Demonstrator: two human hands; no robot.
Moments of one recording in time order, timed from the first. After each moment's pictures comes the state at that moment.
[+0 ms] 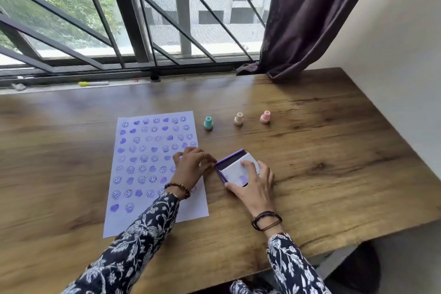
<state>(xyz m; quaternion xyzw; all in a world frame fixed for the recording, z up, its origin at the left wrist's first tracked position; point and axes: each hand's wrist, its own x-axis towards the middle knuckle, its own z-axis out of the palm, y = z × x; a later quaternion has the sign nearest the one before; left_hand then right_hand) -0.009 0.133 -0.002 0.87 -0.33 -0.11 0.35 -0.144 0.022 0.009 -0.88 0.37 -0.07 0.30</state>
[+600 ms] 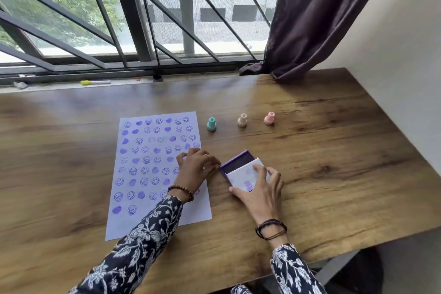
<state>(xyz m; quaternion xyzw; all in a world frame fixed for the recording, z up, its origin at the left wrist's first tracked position) -0.008 0.133 -0.004 0.88 -0.34 -0.10 0.33 -0.148 0.027 0.010 -0.86 0.41 -0.09 0.29</state>
